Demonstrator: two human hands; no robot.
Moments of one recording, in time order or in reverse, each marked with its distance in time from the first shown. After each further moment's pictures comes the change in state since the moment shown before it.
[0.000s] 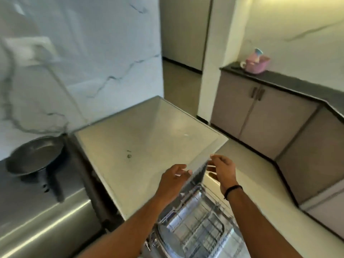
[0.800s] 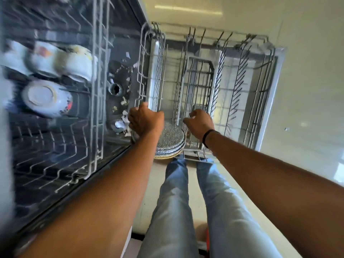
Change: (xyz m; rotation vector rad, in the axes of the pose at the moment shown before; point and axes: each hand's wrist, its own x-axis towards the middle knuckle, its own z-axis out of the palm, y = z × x) left_hand 0.125 -0.367 0.197 0.870 -0.165 -0.401; right_hand 0.092 0.484 -0.035 -0.464 0.147 0.709
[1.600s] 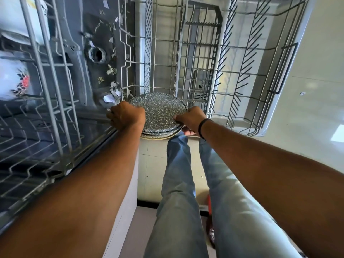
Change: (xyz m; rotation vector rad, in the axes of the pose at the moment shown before) left_hand 0.032 -0.078 0.040 0.401 0.000 -0.211; right_hand 0.022 0.063 0.067 0.177 -0.324 0.333
